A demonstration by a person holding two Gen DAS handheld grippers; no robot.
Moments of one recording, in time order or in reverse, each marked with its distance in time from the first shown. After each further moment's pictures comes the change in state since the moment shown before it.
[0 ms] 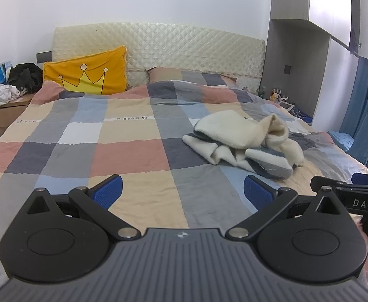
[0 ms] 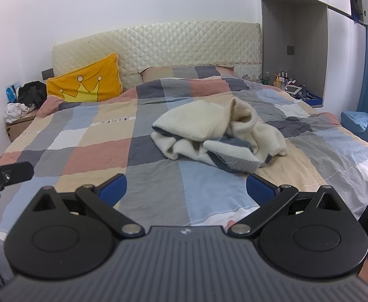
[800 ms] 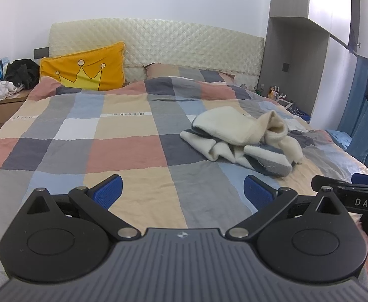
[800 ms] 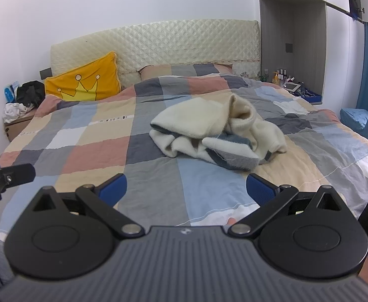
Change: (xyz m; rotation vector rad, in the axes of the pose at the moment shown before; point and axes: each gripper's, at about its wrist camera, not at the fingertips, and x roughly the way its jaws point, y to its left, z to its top) left arm 0.010 0.004 -0.003 -0.008 0.015 -0.013; right arm 0.005 -0.001 -0.004 0.007 0.010 -0.006
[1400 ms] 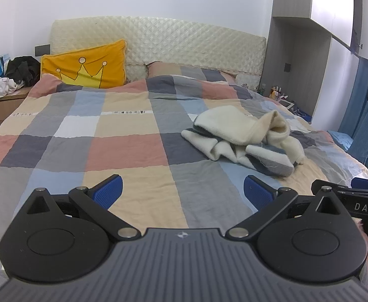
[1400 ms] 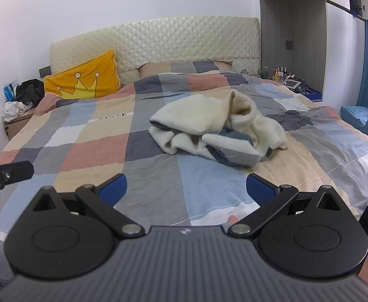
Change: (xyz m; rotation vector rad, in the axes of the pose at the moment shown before) left arm 0.007 0.003 -0.002 -0.011 0.005 0.002; right arm 0.005 -0.002 -0.004 0.005 0.014 0.001
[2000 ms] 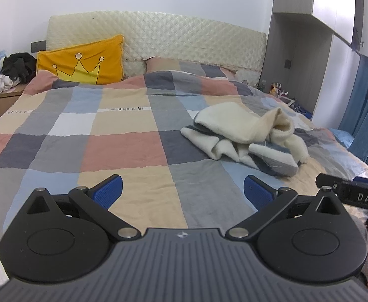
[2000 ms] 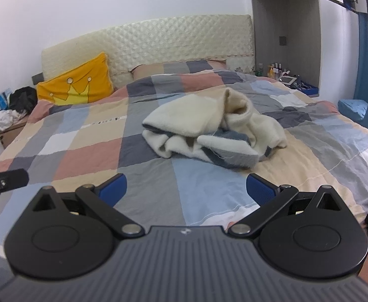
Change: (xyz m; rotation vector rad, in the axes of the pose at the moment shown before) left arm 0.037 0.003 0.005 0.010 0.018 -0.007; right arm 0.029 -0.010 0.002 0.060 -0.010 -0.024
